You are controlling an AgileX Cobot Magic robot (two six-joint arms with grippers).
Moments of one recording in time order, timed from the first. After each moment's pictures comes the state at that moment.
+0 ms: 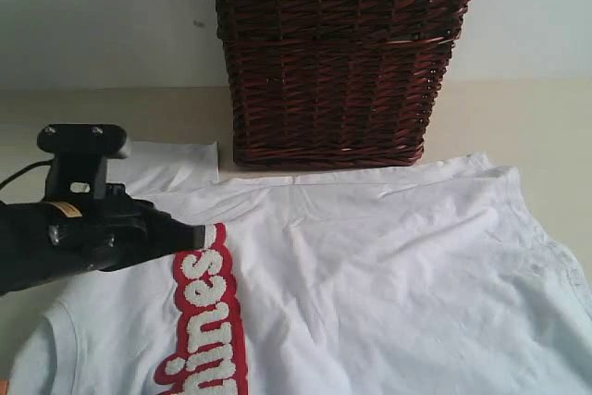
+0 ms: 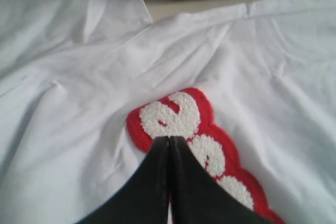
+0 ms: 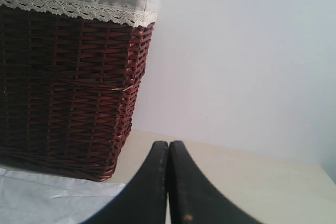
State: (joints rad) left arm -0.64 1.61 -0.56 -0.68 -0.25 0.31; right arm 0.18 0.09 -0.21 -0.45 0.22 0.27
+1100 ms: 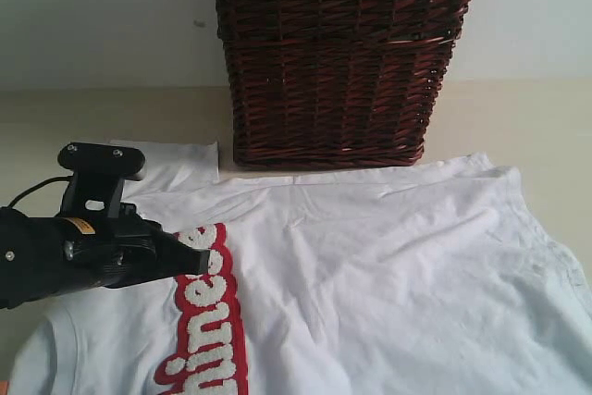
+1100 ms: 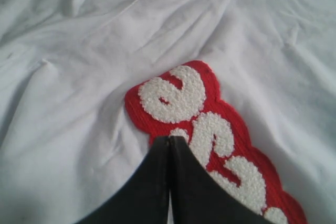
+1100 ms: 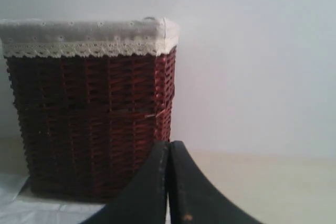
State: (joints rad) left arm -0.64 1.67 -0.56 -0.64 -0.24 0.31; right arm 0.18 0.18 -0.22 -0.19 0.11 0.21
